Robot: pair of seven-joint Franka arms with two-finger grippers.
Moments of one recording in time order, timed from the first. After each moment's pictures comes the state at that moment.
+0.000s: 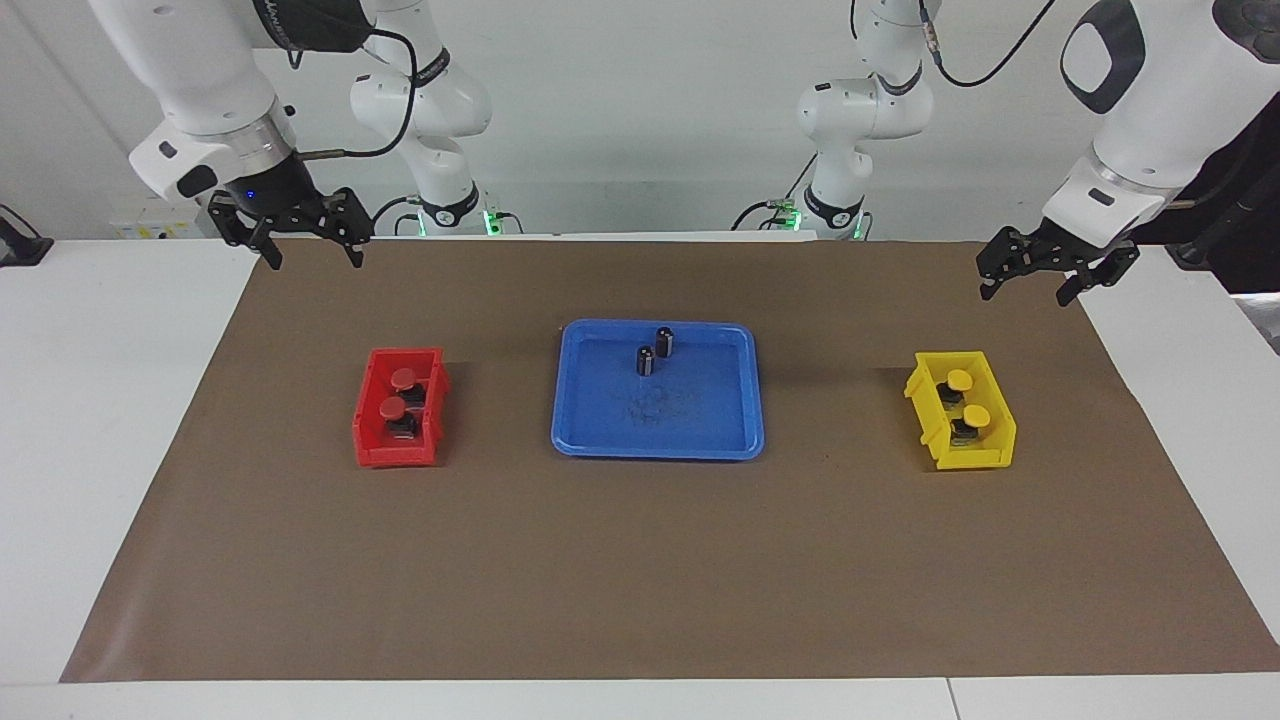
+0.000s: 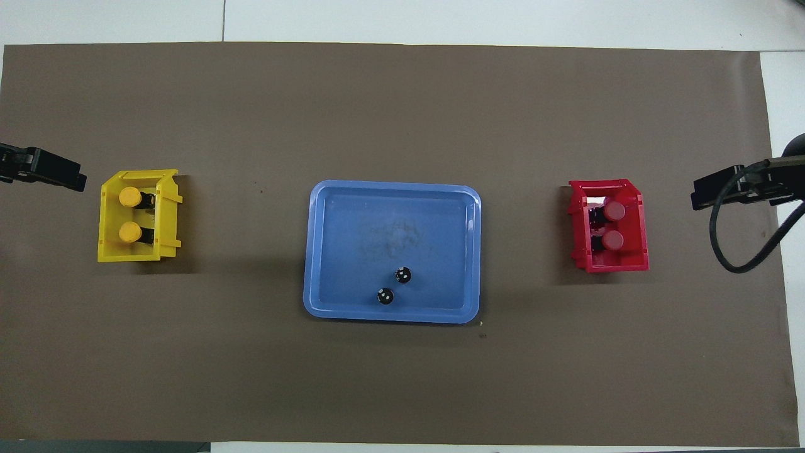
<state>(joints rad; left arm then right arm) -0.05 0.04 -0.02 -1.54 0.01 1.55 0.15 -0.08 -0.02 0.10 -1.56 -0.02 1.48 -0.01</state>
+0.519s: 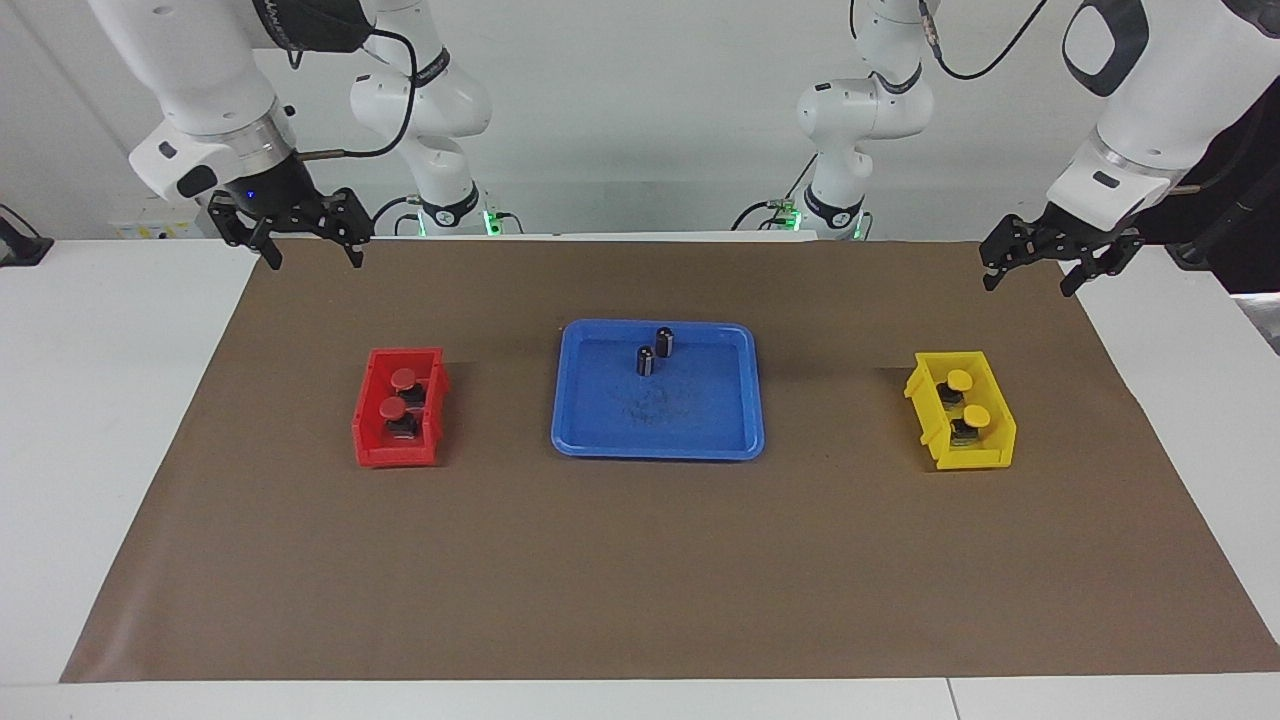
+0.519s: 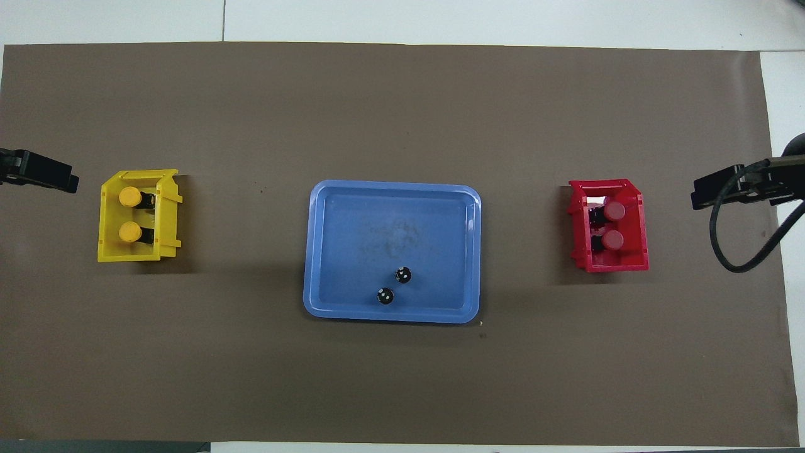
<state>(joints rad) -0.05 0.01 -0.01 -1.55 0.01 1.54 0.15 -0.08 -0.02 0.10 -1.57 -0.02 1.48 -0.01</state>
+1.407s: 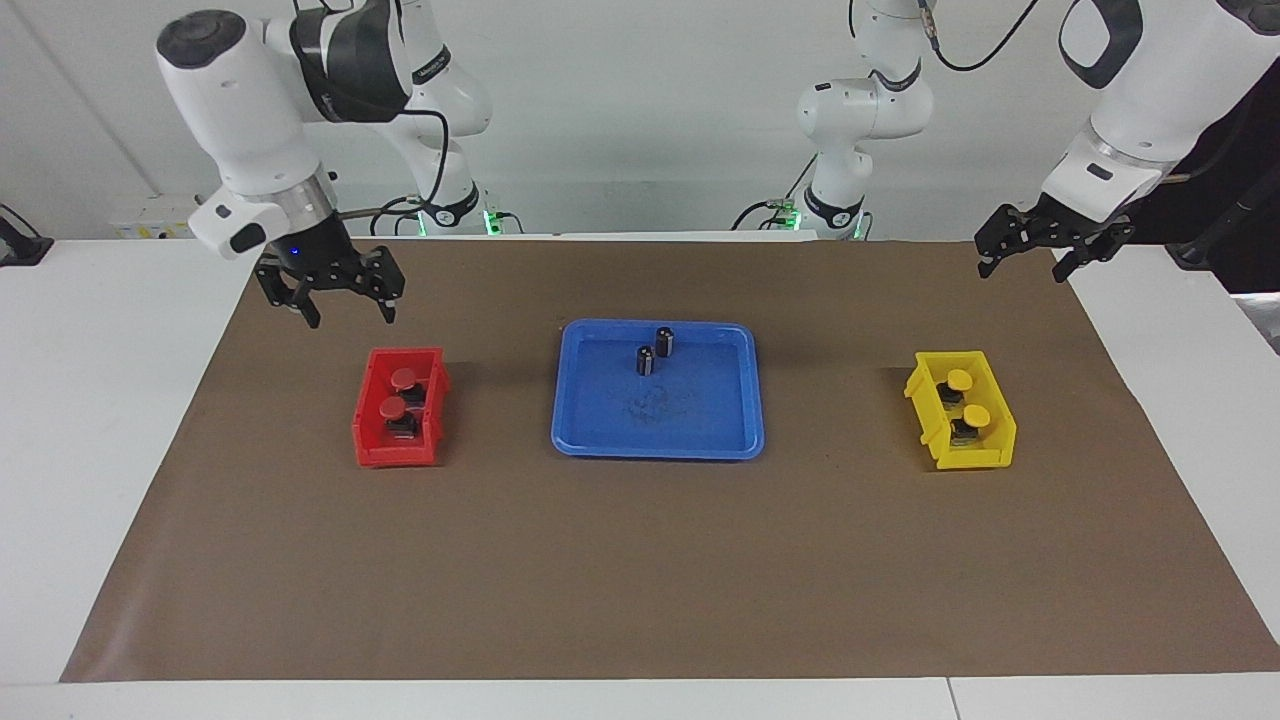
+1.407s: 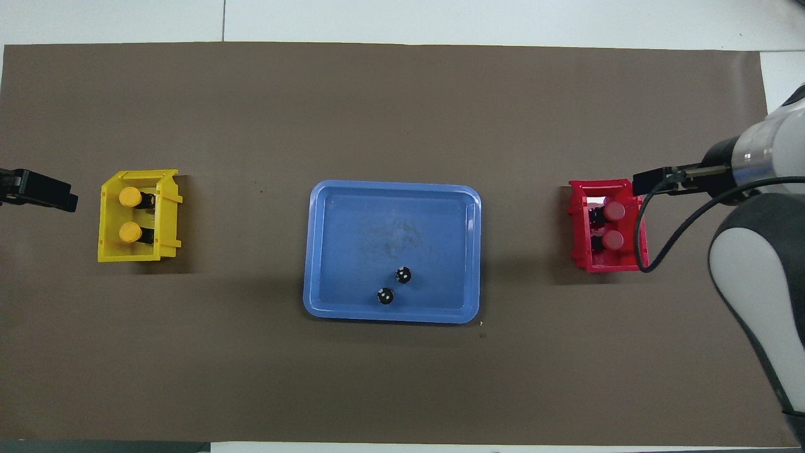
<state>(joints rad) -0.05 -0.03 -0.01 -1.62 0.01 1.54 0.13 -0.06 -0.04 0.11 -1.92 0.04 1.96 -0.01</state>
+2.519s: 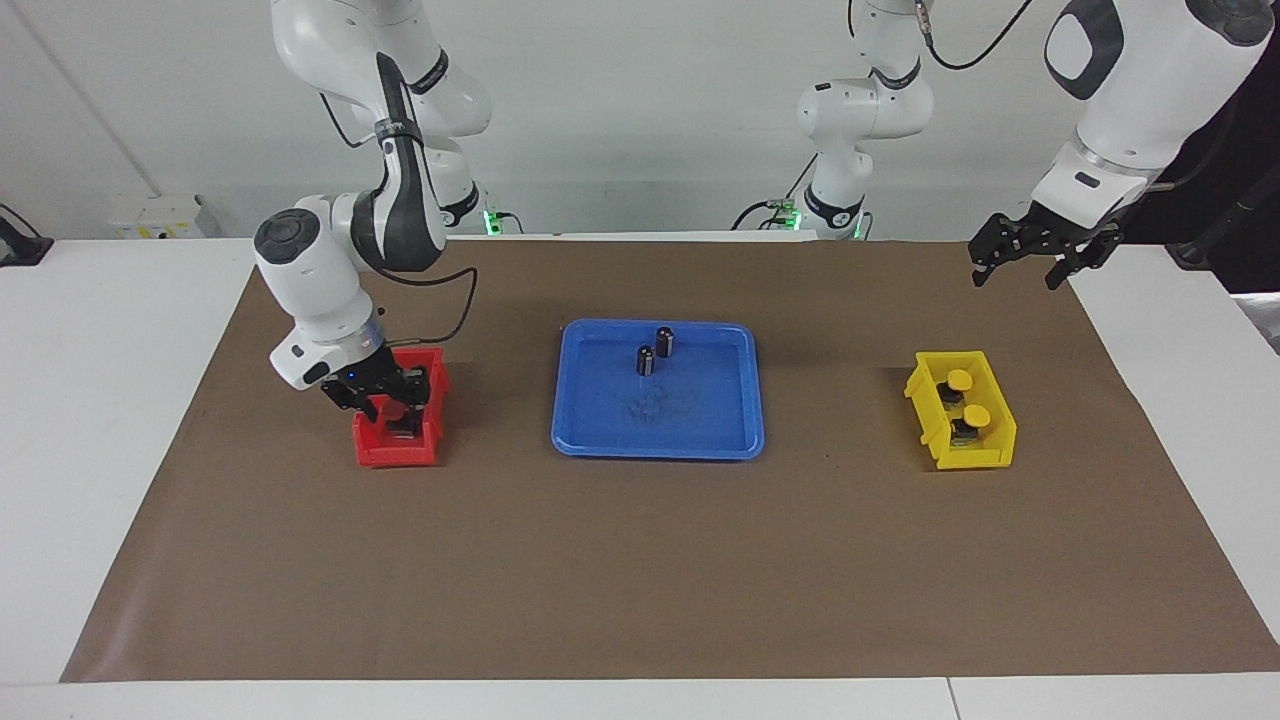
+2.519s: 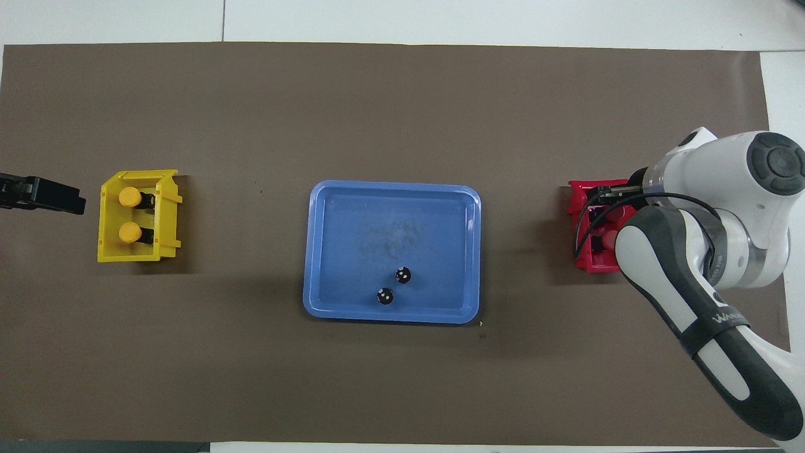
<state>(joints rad) -0.04 -0.07 -0.01 -1.71 0.01 1.62 0.12 -0.07 0.12 0.10 -2.13 0.04 2.32 -0.01</state>
